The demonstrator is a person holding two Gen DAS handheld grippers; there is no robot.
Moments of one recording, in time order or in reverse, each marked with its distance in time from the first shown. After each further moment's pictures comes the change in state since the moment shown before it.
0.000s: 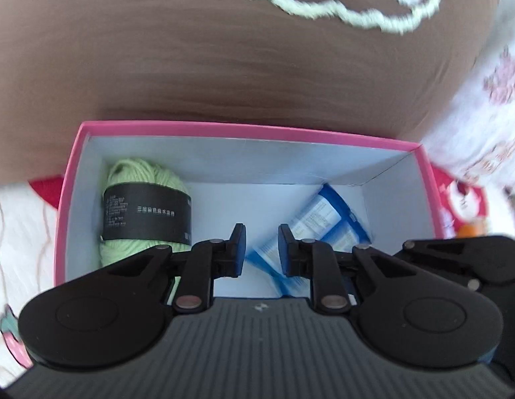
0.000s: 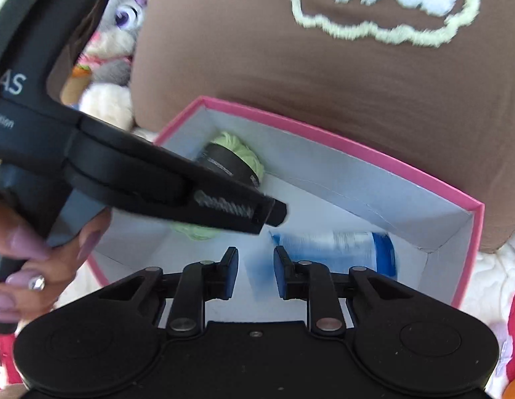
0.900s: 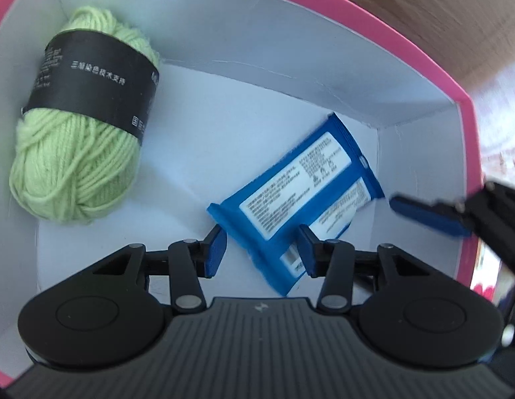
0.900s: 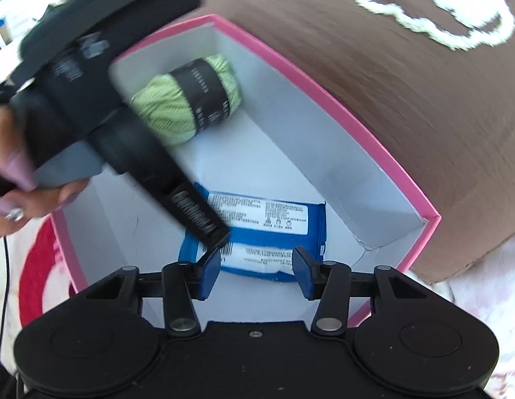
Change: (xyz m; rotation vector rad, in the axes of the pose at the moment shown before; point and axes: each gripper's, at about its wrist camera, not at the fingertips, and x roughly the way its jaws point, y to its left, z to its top) left arm 0.065 0.000 -0.038 -0.282 0.219 -0.077; right arm -0.009 -0.020 -0.024 -0.445 0.154 -0.128
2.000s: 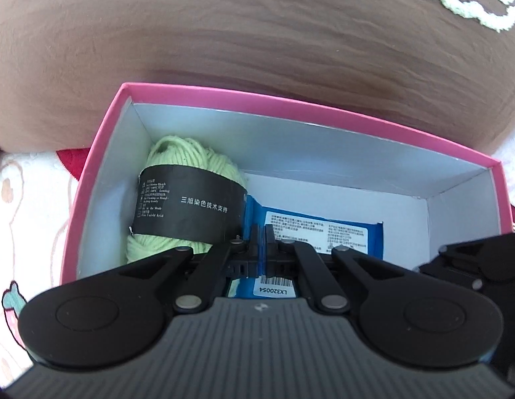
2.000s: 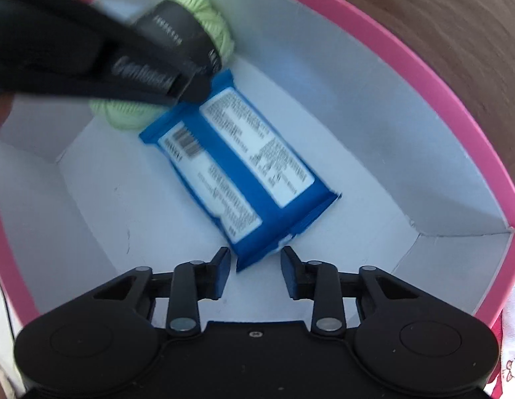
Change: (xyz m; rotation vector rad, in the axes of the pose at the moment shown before) left arm -0.044 -0.010 0.000 0.134 -0.242 0.200; right arm 0.073 -0.003 0.043 0.204 0.227 0.050
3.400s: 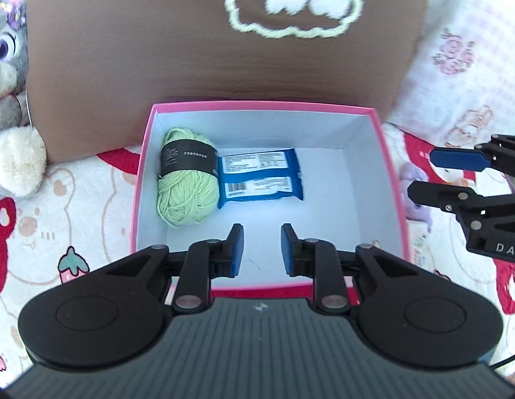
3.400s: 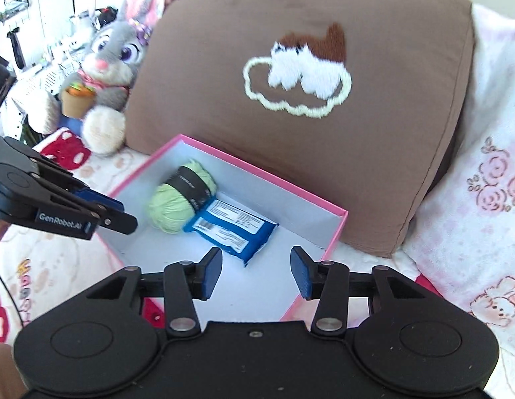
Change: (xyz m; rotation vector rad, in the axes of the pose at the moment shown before) left arm -0.158 -0.006 -0.034 0.165 -0.038 -0.038; right arm -0.194 0.001 -0.119 0.146 -0.501 -0.027
